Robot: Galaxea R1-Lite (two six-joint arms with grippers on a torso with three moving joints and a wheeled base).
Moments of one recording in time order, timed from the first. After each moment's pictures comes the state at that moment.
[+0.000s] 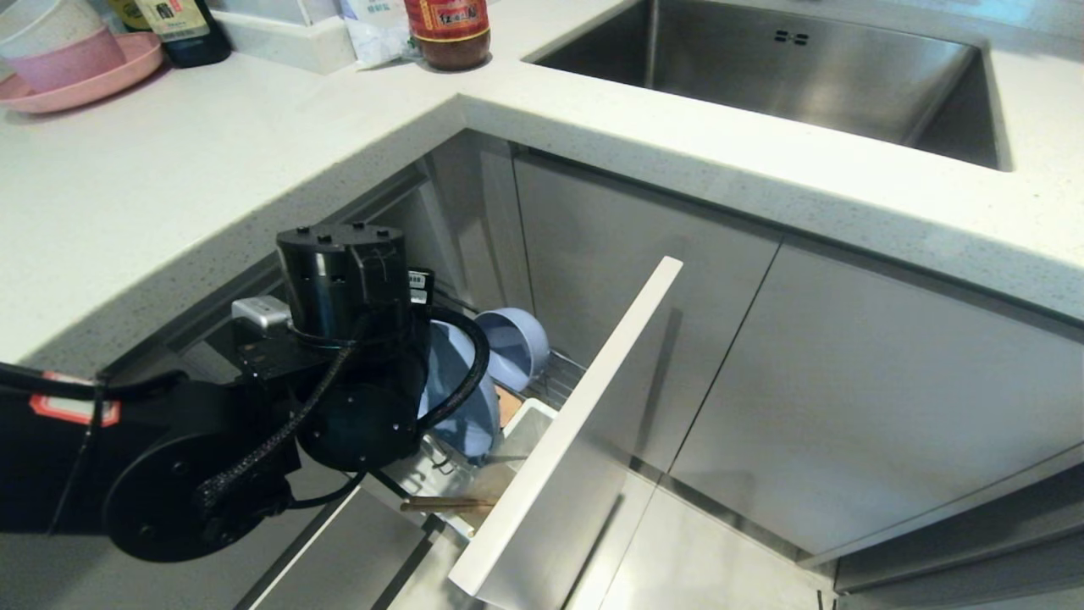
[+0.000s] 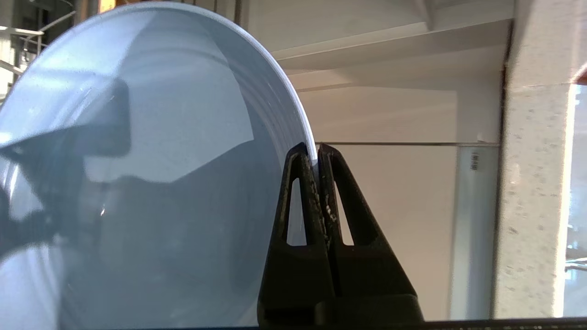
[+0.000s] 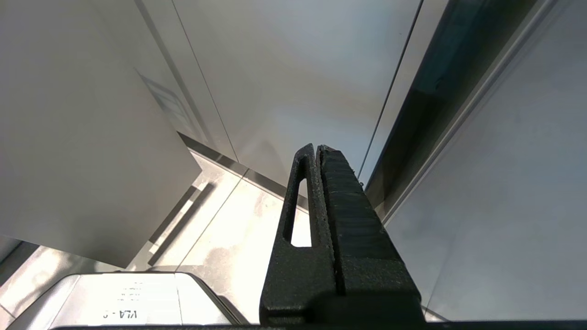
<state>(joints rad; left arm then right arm) -0.74 1.67 -0.89 -0.65 0.94 -1.38 0.00 0.00 0.00 0.00 0.00 0.02</state>
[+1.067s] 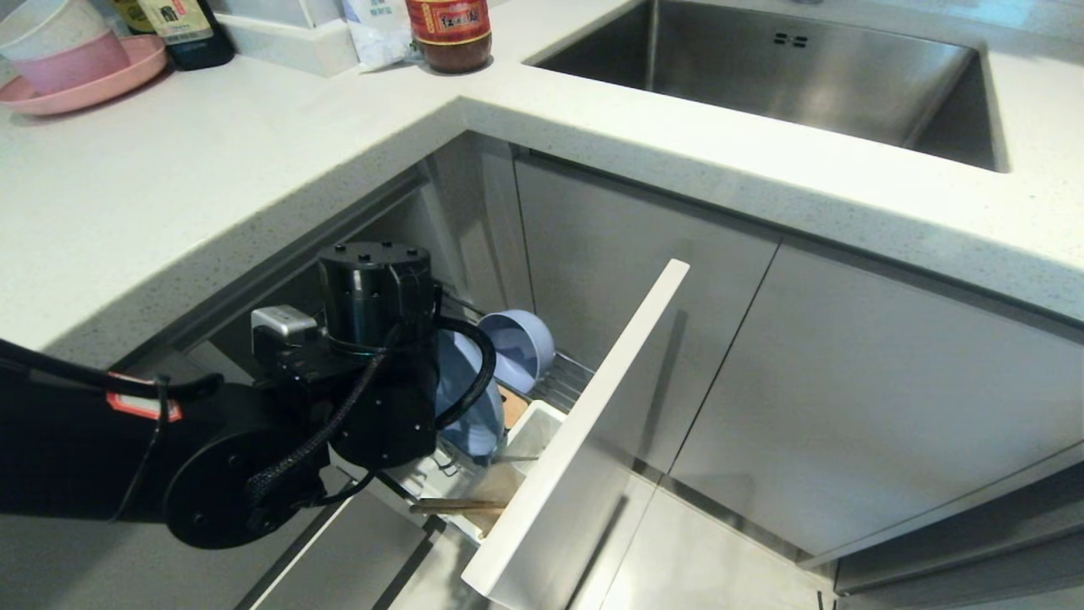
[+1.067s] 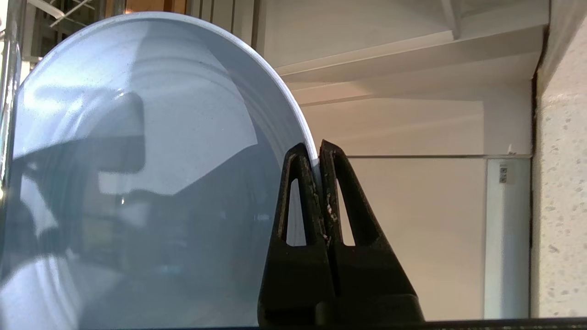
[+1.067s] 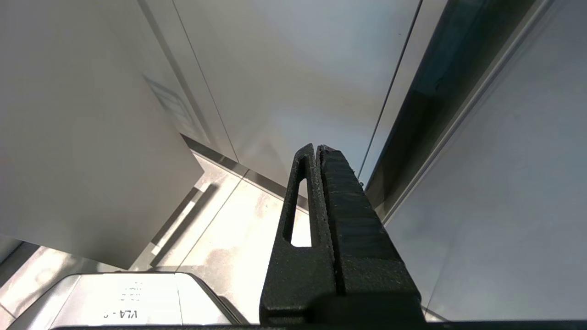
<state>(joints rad) -0.71 1.75 -0.89 -0.65 0.94 -1.39 0.00 0.00 0.00 0.00 0.00 0.02</state>
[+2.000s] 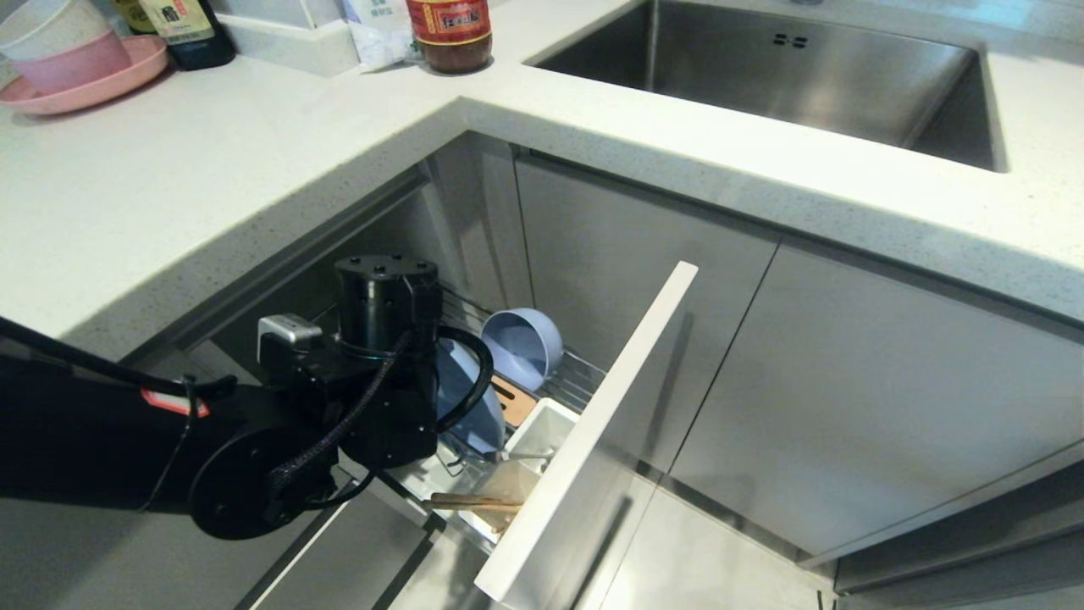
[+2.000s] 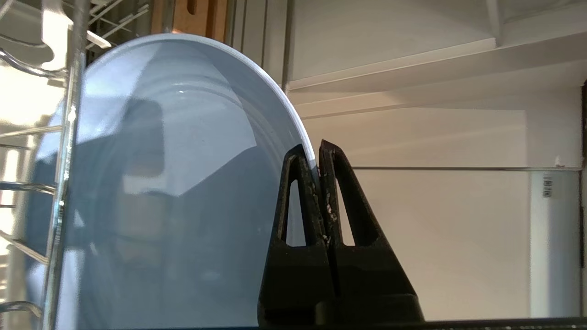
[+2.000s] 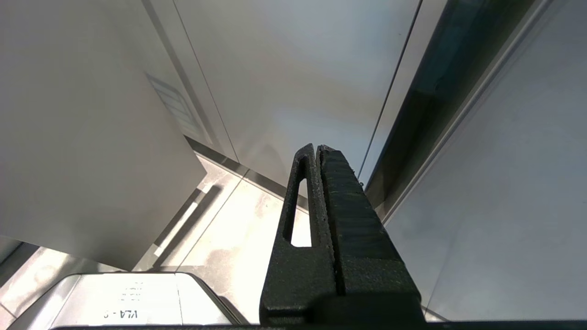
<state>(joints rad) -0.68 1.78 -0.90 -0.63 0.94 -1.39 0.00 0.00 0.00 0.00 0.00 0.02</state>
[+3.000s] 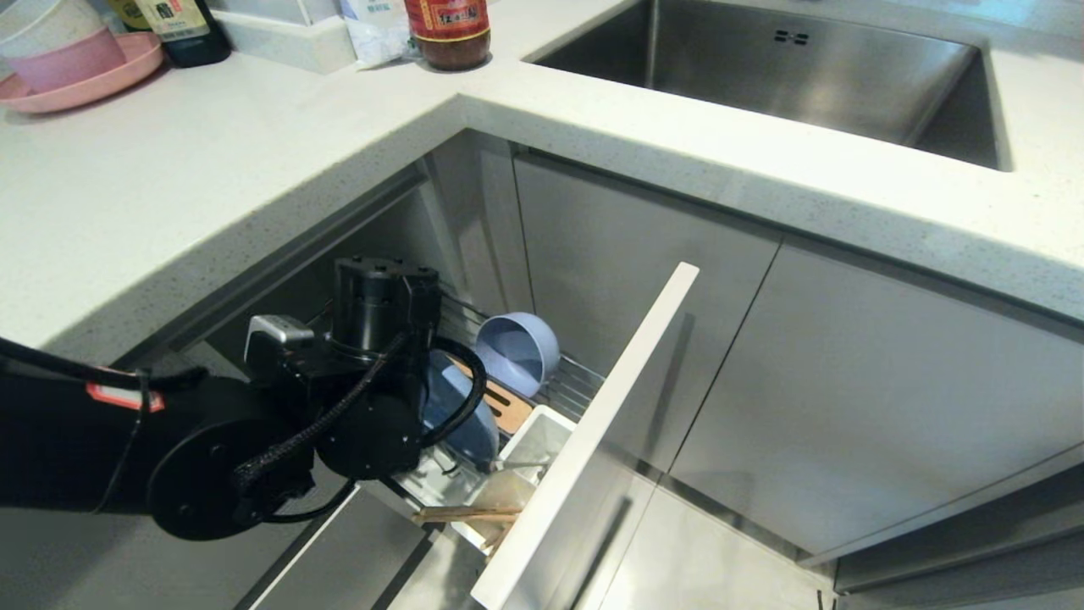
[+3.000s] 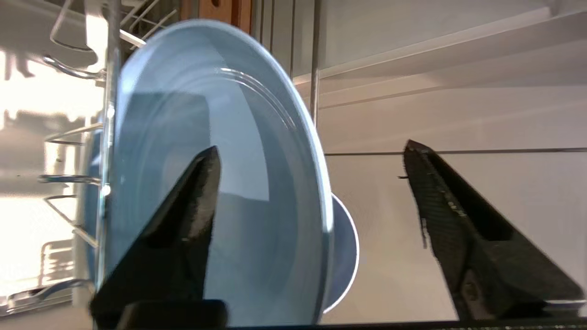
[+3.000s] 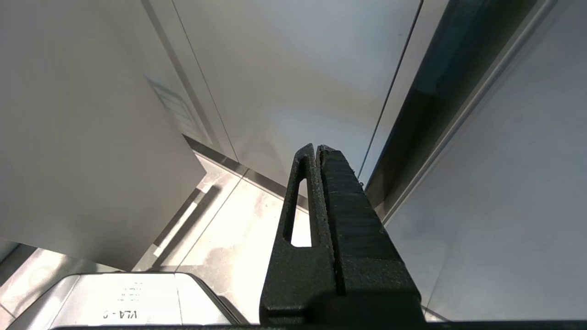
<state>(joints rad) -0.69 1.70 -0.90 -0.46 0.94 -1.38 0.00 0.00 0.00 0.00 0.00 0.02</state>
